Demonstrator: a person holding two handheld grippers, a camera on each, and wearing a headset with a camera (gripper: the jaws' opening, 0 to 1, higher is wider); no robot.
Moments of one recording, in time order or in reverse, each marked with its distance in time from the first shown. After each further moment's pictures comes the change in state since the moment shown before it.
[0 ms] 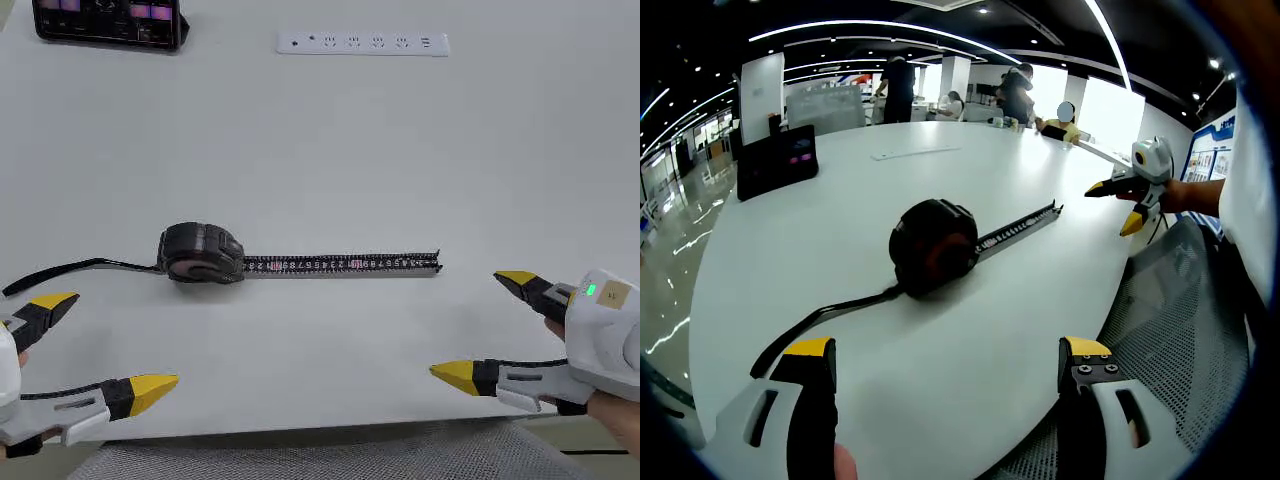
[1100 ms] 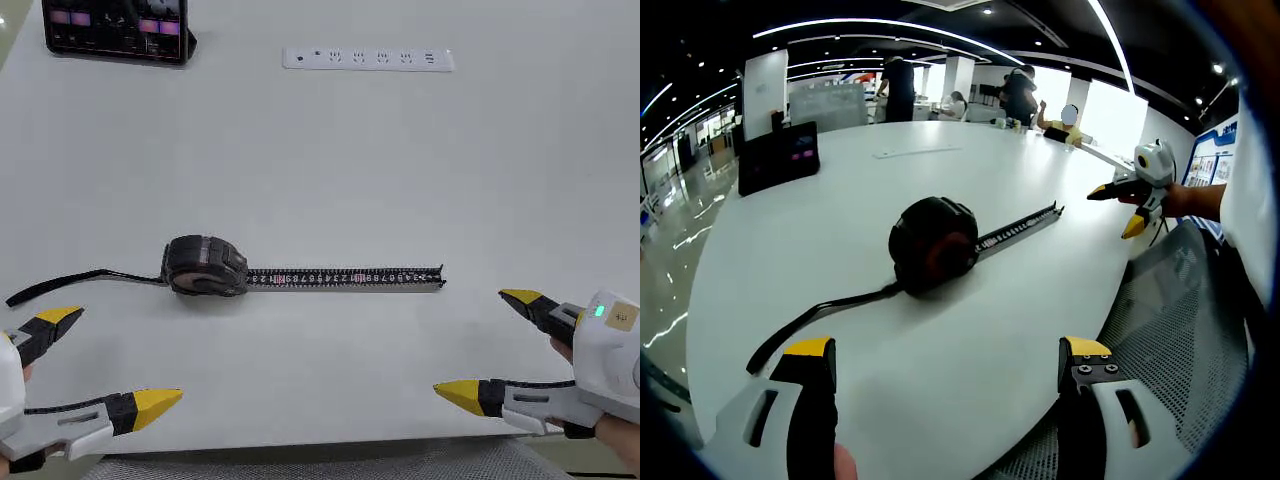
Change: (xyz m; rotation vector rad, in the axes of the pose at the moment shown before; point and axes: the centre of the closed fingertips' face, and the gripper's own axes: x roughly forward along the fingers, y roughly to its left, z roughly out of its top) left arm 0.002 0.000 -0.003 -0.021 0.000 0.002; right arm -0.001 0.001 -0.002 0.015 -0.004 0.003
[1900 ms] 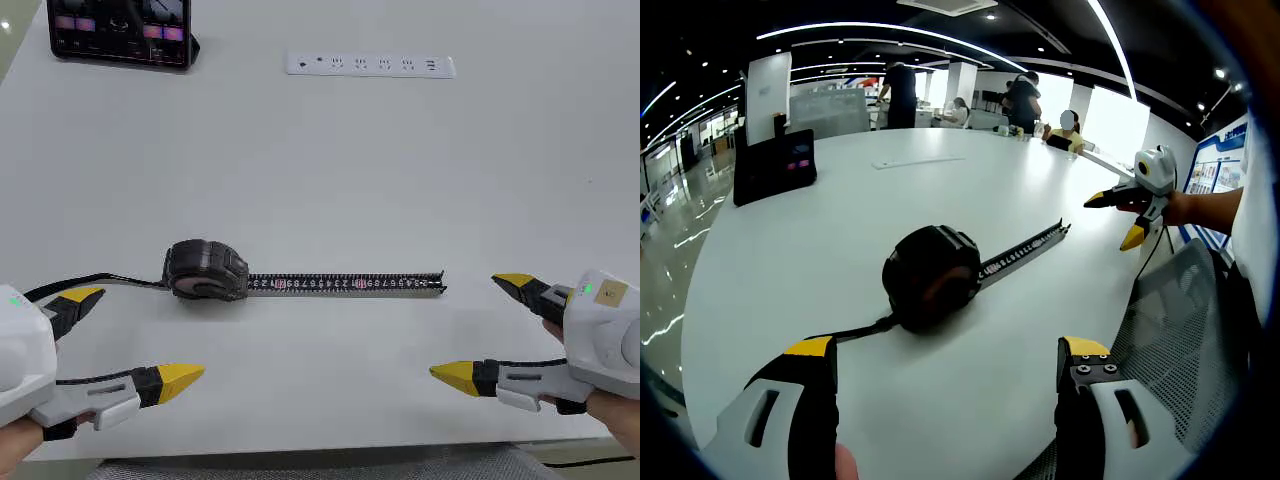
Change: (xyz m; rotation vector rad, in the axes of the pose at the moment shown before) left arm 0.023 -0.001 0.029 -0.012 -0.027 0.006; right arm 0.012 -0.017 0.018 -0.040 -0.009 0.015
